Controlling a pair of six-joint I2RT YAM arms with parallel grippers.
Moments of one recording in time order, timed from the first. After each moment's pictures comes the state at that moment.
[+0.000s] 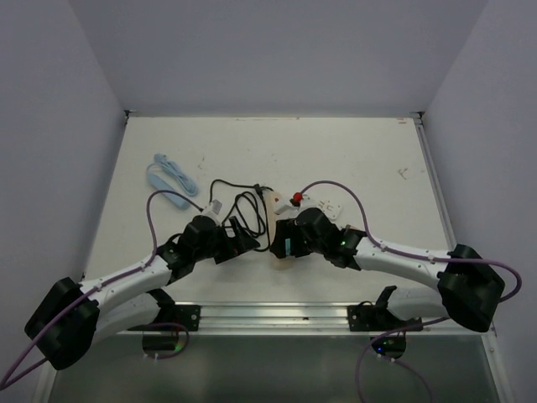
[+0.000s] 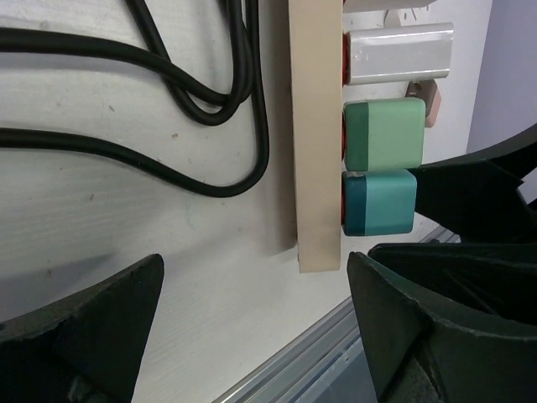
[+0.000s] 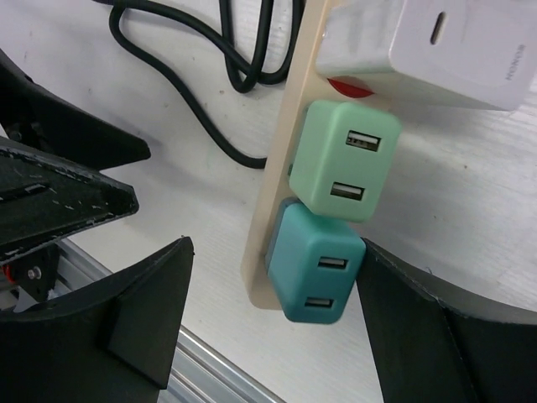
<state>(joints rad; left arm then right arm) -0.67 1.01 0.33 0.05 0.15 -1.02 0.94 1.27 0.63 -0.09 0.07 0.70</state>
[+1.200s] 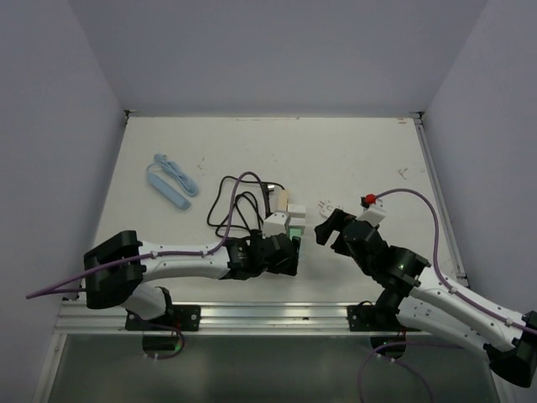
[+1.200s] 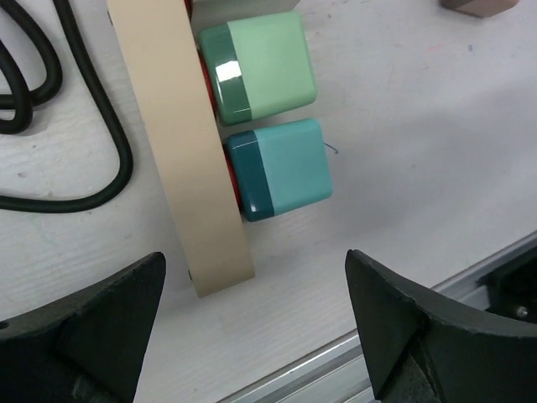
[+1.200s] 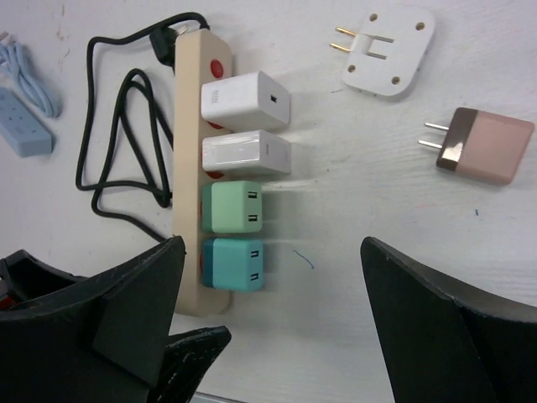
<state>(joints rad) -1.23 1.46 0.83 -0.25 -0.38 -0.91 0.90 0.72 0.58 -0.50 0.52 0.96</state>
